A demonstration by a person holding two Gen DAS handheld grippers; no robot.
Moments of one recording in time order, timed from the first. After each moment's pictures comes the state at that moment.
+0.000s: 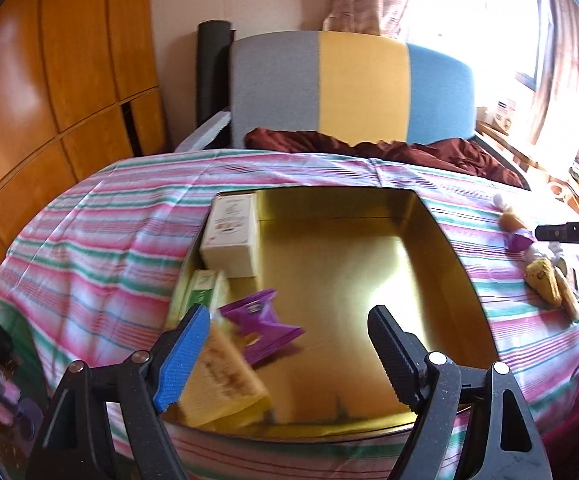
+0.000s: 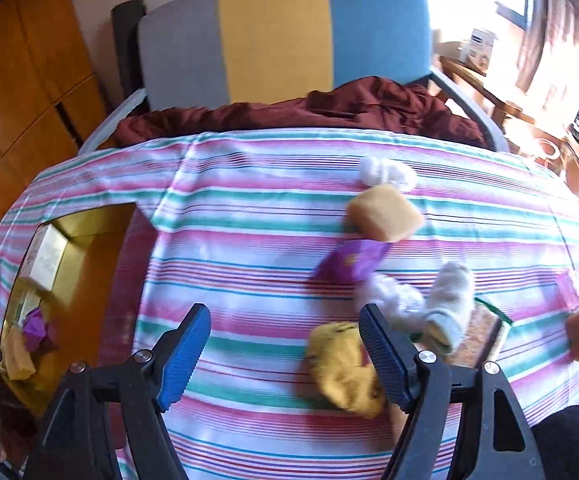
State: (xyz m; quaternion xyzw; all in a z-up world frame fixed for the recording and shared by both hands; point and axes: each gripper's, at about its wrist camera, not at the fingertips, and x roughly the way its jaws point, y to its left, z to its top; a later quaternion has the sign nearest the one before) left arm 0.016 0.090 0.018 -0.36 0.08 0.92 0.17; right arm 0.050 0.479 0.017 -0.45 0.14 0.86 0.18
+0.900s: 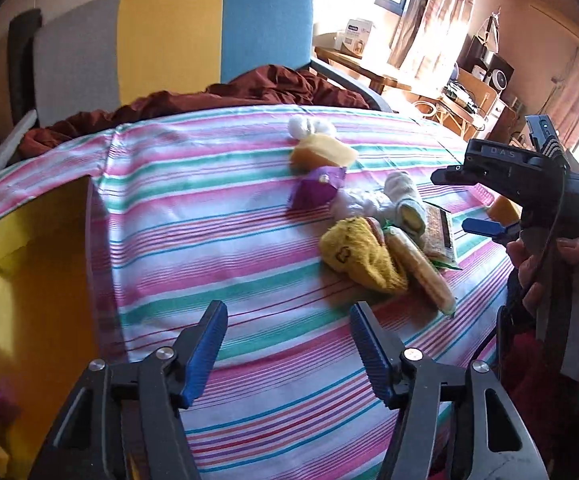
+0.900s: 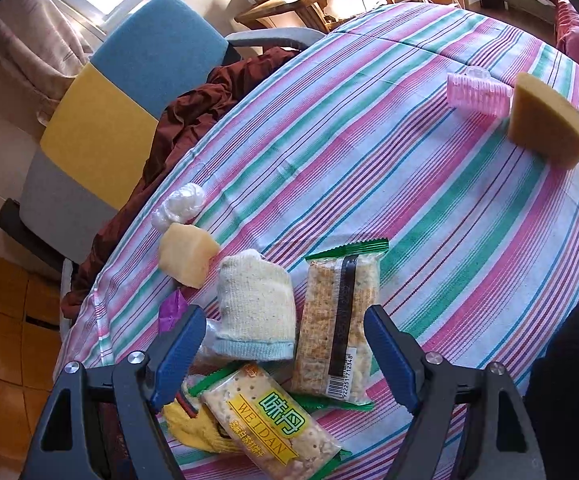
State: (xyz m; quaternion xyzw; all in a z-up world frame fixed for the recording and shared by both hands) left arm 0.047 0.343 -0.016 -0.45 0.11 0.79 0.41; right arm 0.147 0.622 -0.038 -0.34 0.46 0.77 0.29
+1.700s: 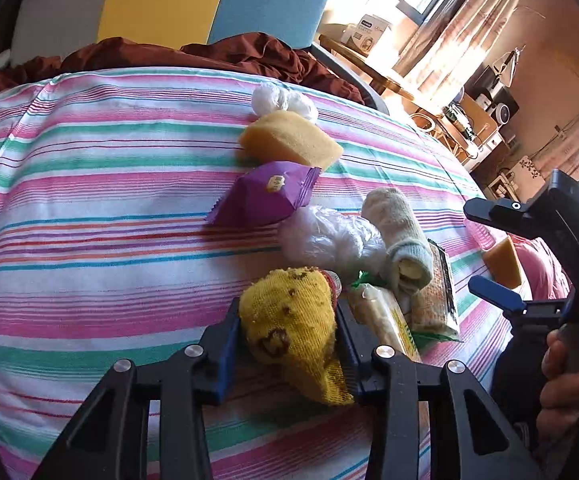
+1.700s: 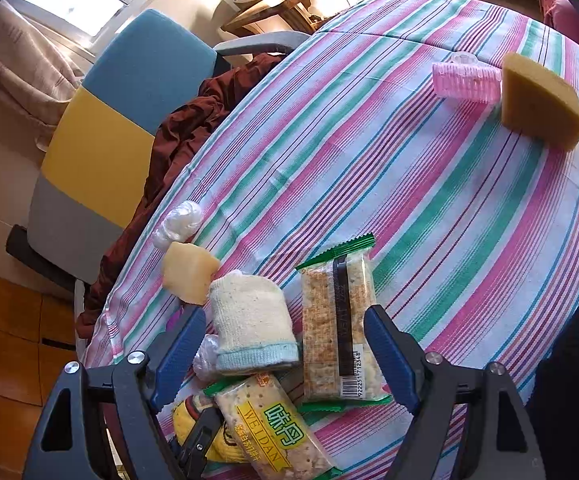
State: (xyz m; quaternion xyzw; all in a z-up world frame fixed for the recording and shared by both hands) left arm 0.019 0.422 -0.066 -0.50 0.02 0.76 0.42; right arm 0.154 0.633 -0.042 -0.33 0.49 0.76 0.28
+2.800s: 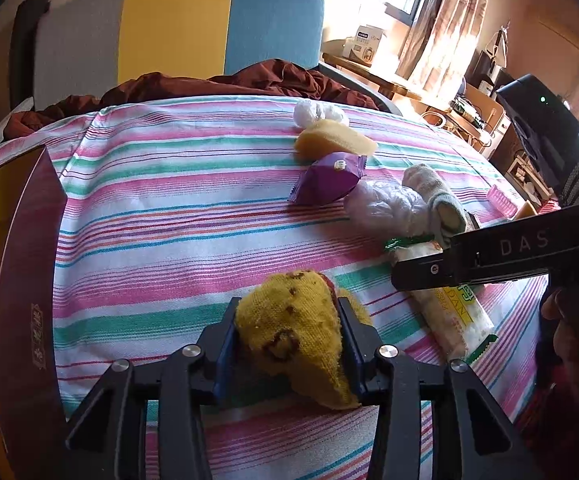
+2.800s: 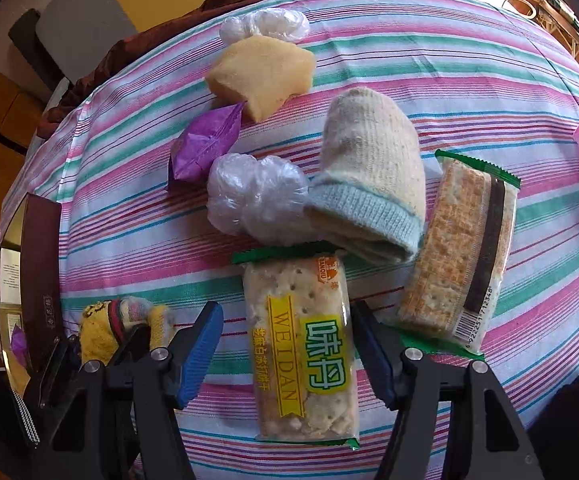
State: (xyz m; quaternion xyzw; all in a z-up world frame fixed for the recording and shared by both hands) left arm 0.031 0.366 -0.068 -0.43 0.08 0.81 0.40; right arm 0.061 0.540 -0.083 -0.58 0.27 0.75 0.16
